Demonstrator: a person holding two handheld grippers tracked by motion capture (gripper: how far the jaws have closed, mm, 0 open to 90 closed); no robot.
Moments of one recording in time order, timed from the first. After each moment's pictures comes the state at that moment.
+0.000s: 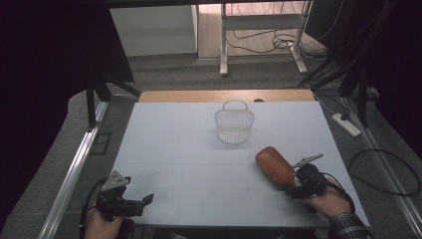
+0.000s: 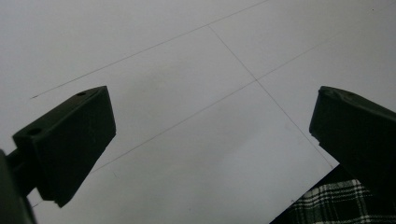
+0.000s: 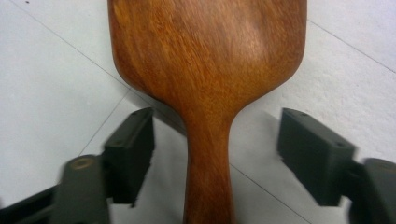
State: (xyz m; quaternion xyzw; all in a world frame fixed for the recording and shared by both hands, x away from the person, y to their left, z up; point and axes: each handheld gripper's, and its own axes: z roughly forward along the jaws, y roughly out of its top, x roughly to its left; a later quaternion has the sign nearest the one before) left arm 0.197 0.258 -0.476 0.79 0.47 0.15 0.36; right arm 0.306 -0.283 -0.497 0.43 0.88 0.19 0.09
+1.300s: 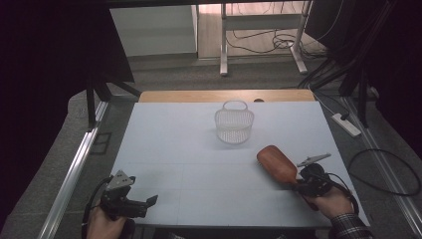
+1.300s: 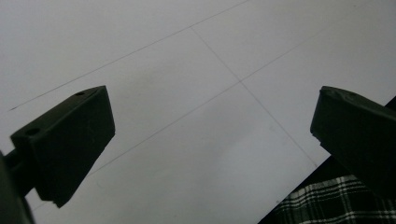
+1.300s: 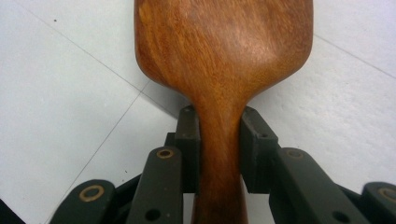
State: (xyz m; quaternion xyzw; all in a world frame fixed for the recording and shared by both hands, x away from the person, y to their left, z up) left arm 0.199 0.247 -0.472 0.81 0.45 0.13 0.36; right arm 0.302 -0.292 -0.487 0.44 0.87 0.22 0.08
